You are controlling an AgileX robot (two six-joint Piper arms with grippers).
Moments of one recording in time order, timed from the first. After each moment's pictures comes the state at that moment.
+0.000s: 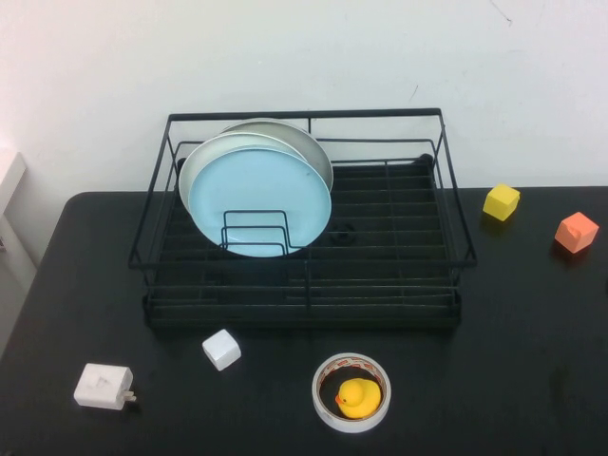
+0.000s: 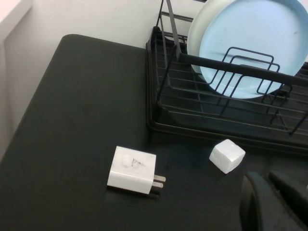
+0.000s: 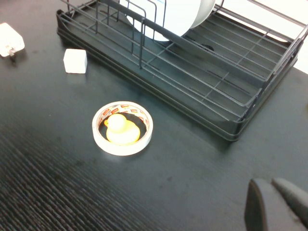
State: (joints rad) right arm 0.21 0.51 -0.34 0.62 0.55 -0.86; left arm -0.10 -0.01 0.02 -0.12 0.34 -0.18
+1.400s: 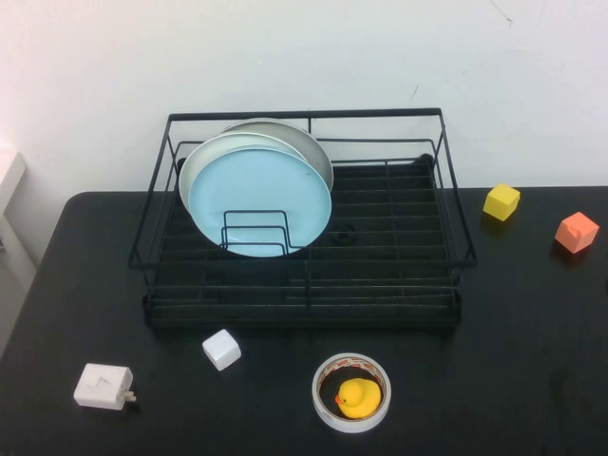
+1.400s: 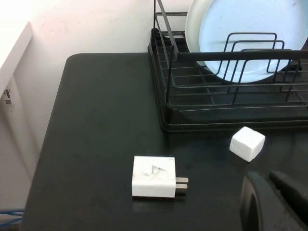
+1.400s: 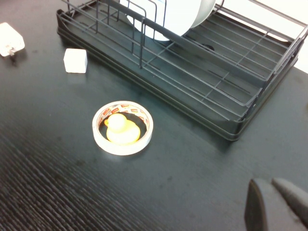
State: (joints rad) right arm 0.21 0.51 -0.34 0.62 0.55 -0.86; left arm -0.10 -0.01 0.02 -0.13 0.35 0.05
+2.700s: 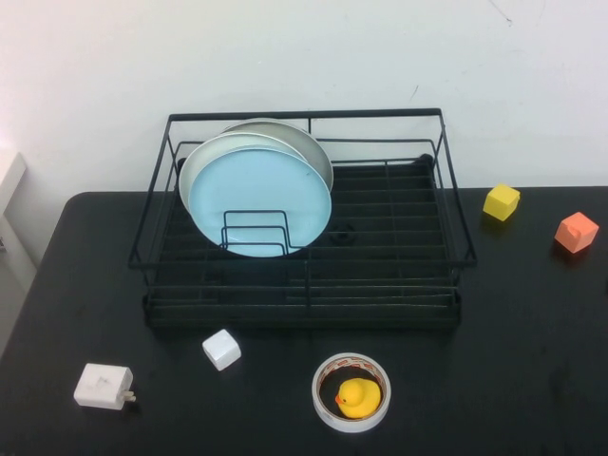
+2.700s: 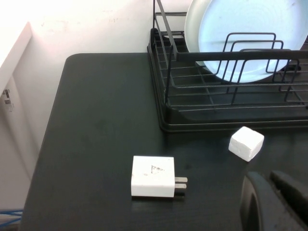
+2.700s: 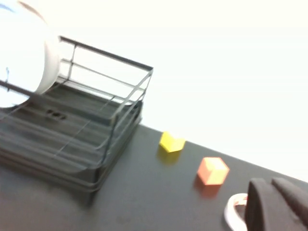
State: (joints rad) right arm 0.03 -0.01 0.03 0.60 0.22 -0.88; left arm -0.10 -0.01 0.02 -0.13 0.35 0.05
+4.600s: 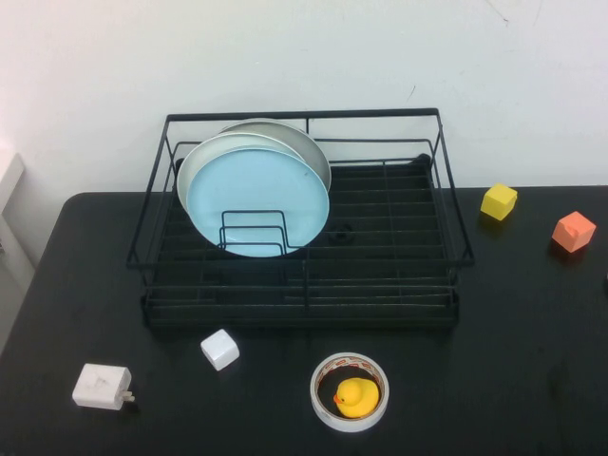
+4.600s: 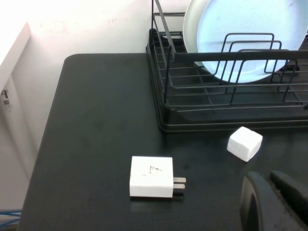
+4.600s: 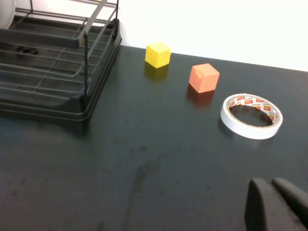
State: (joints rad) right arm 0.03 -0.01 0.02 0.02 0.42 -0.14; left arm -0.10 -0.01 0.02 -0.13 0.35 0.05
